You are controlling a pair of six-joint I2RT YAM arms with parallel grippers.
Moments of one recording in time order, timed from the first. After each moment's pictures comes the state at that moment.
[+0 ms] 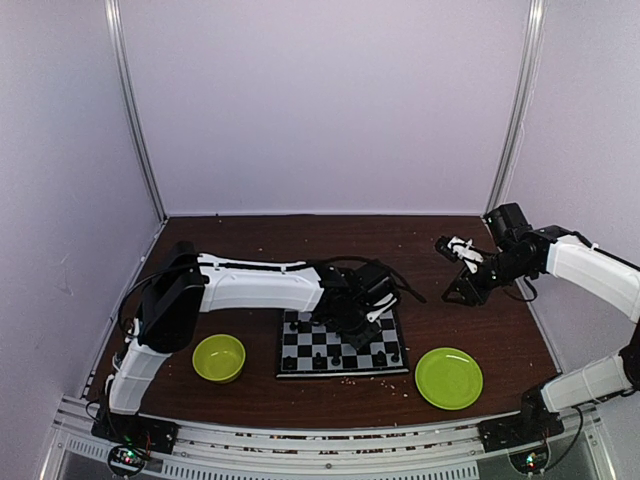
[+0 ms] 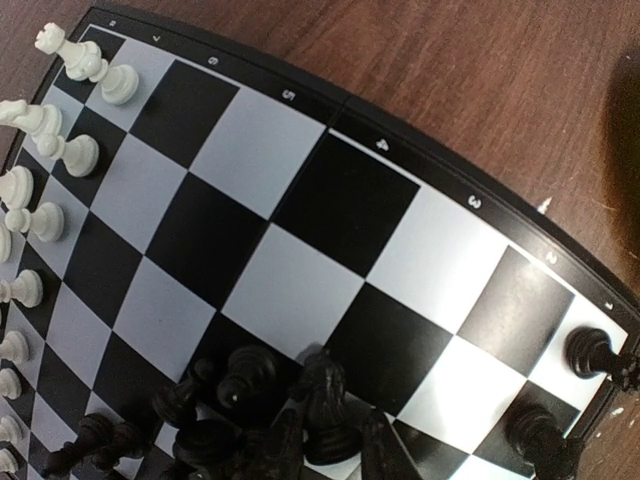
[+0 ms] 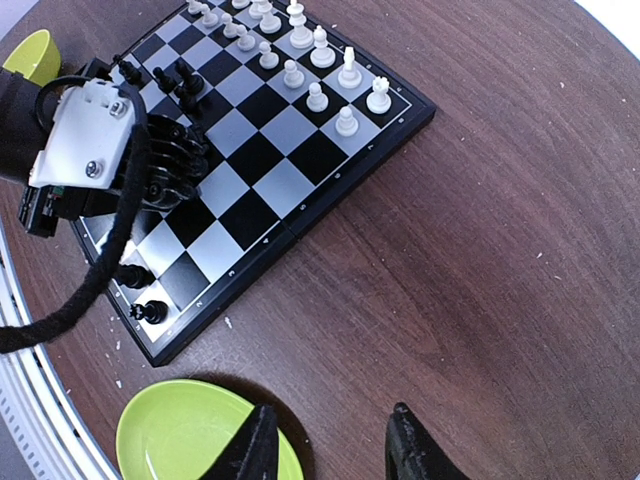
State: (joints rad) left arm -1.14 2.31 1.86 -0.67 -0.12 -0.09; right arm 0.26 1.26 0.94 -0.72 -0.40 -0.46
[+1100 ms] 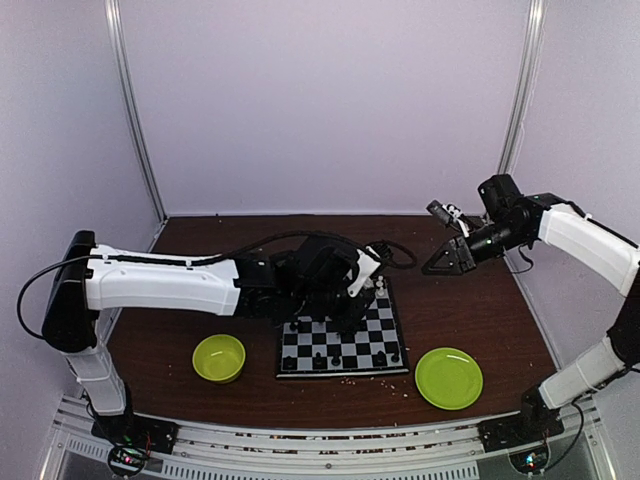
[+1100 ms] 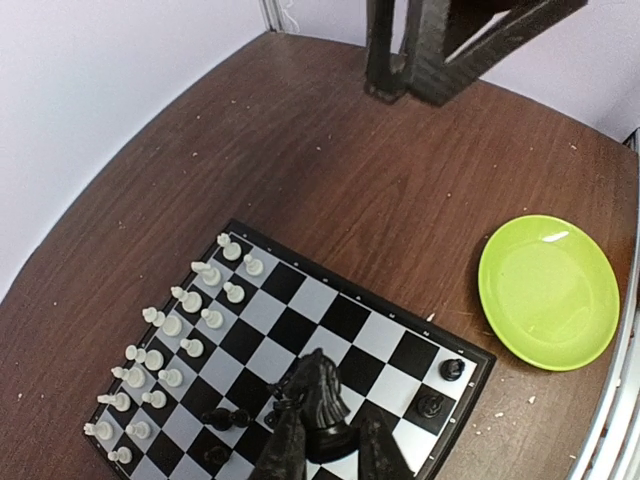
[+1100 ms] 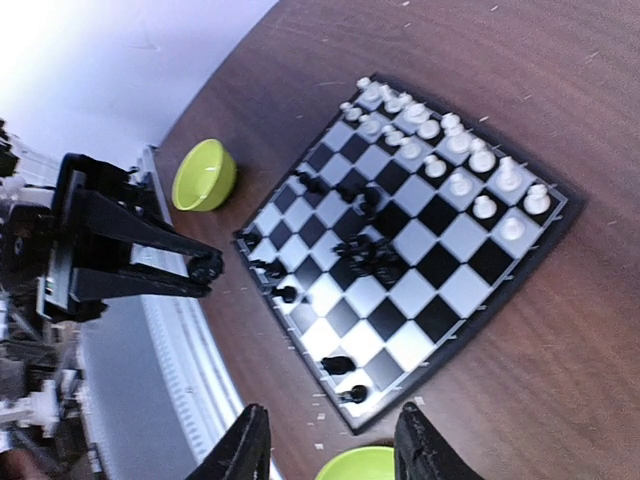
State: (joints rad) left arm -1.20 1.81 1.42 -0.25 -0.25 -0.05; right arm 0.26 1.40 1.21 -0.86 -0.80 -0.21
